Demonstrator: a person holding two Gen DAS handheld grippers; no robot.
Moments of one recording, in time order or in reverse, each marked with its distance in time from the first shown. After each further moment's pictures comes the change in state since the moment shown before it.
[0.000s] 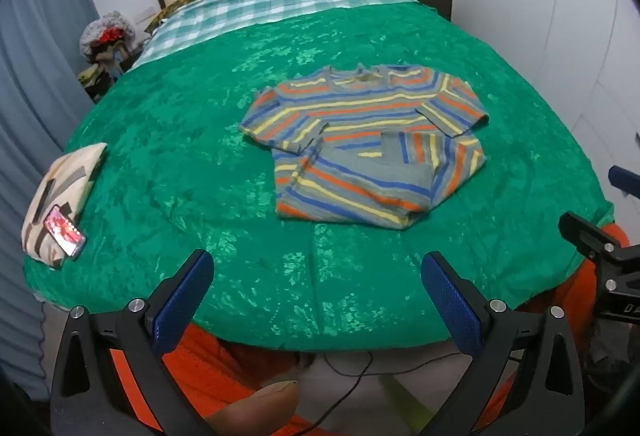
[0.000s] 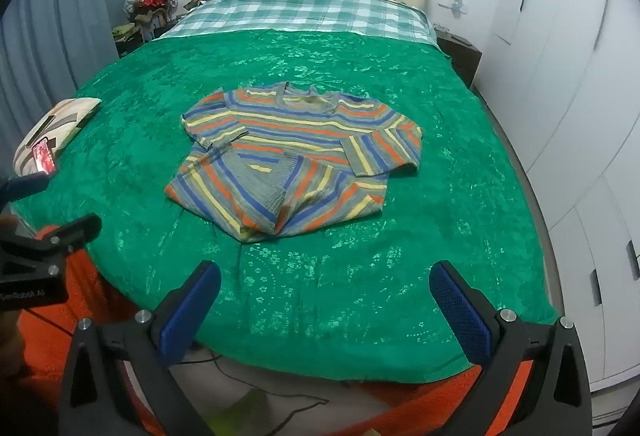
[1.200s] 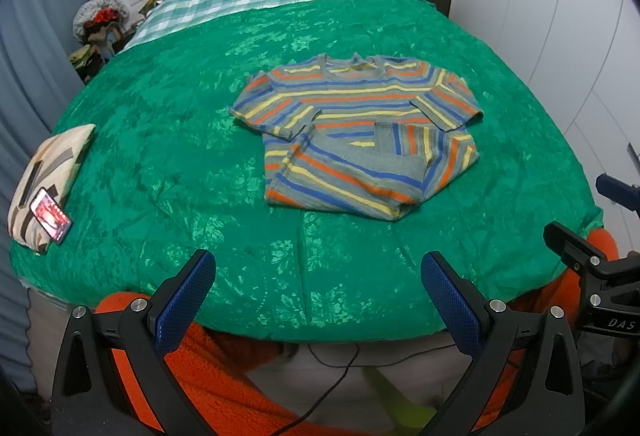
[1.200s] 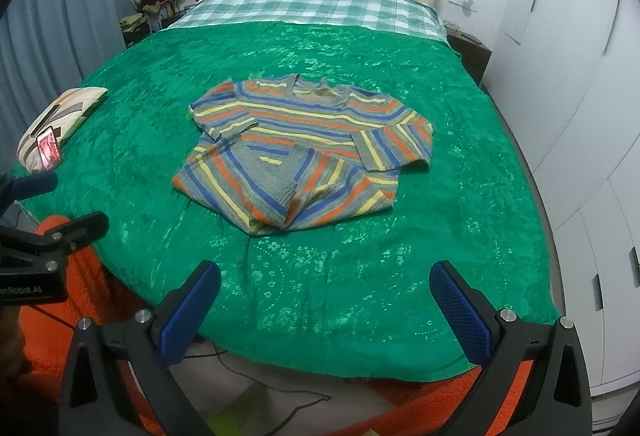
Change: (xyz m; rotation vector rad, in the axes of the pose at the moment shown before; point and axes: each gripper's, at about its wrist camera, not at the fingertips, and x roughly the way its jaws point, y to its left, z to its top) left arm 0.003 0.006 -0.002 -0.035 0.044 -0.044; right arm 0.007 0.015 -0.001 -0.029 0.024 0.015
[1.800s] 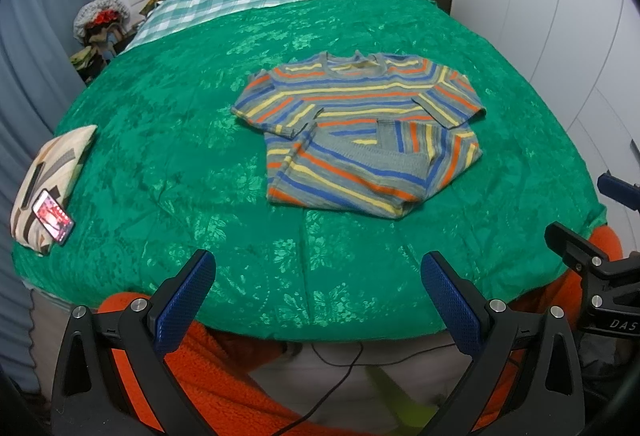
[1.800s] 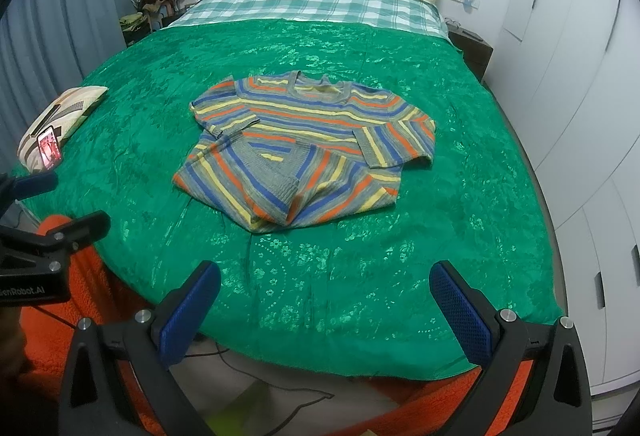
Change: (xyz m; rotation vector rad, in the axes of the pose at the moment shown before) left arm 0.003 0.001 -0.001 0.005 0.003 0.011; right arm 0.003 0.002 -0.001 0.003 0.007 0.004
